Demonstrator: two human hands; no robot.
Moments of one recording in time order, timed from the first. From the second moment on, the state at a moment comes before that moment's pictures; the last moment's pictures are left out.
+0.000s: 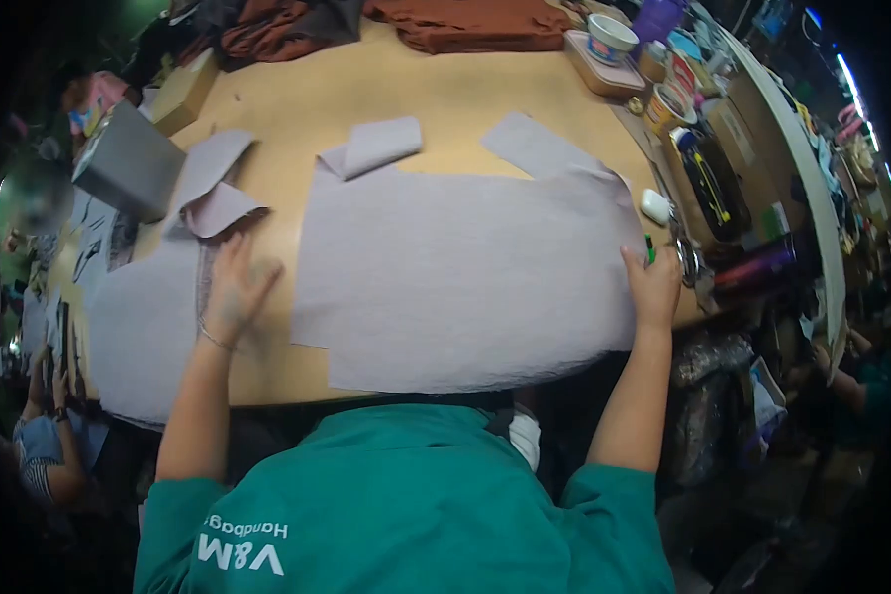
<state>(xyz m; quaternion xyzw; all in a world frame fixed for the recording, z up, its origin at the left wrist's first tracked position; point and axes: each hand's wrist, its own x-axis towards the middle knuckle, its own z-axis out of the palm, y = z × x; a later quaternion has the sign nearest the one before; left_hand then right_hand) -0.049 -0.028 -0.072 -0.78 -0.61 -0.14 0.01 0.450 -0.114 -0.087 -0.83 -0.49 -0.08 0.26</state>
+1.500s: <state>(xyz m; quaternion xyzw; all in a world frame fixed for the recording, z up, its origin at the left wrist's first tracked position) -0.143 0.130 0.083 -0.48 -0.47 -0.47 -0.57 0.393 -0.021 0.088 -0.61 -0.49 -0.01 0.63</state>
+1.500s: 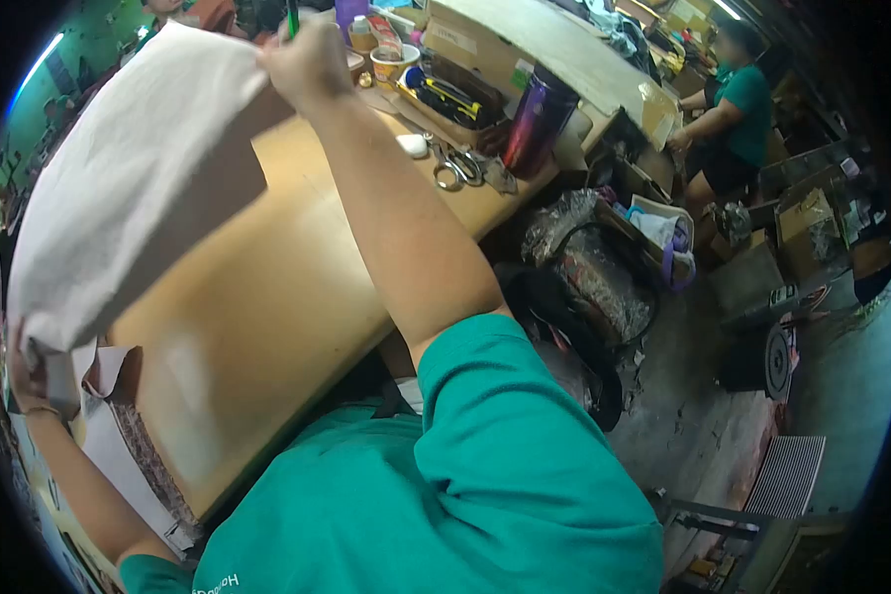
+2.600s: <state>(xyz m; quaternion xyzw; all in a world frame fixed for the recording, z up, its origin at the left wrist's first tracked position) 0.061 -0.129 -0.065 -0.93 -0.34 0.07 -0.10 0.504 -0.138 -0.067 -0.93 -0.36 -0.03 0.08</state>
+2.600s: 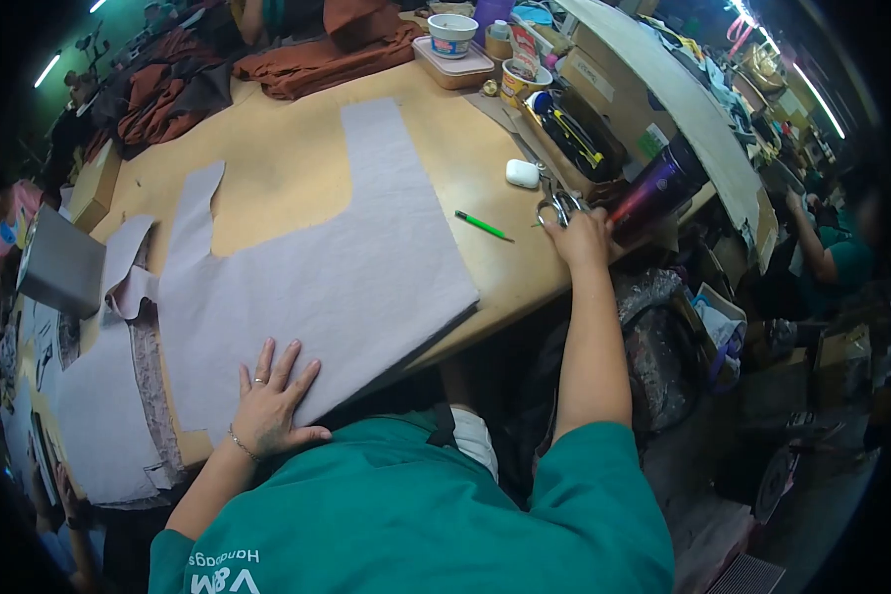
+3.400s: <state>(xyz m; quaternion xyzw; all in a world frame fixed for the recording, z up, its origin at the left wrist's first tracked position) 0.155 -0.109 -0.065 -0.97 -0.21 0.02 -0.14 0.527 -0.095 -0.051 -0.90 -0.42 0.03 -0.04</state>
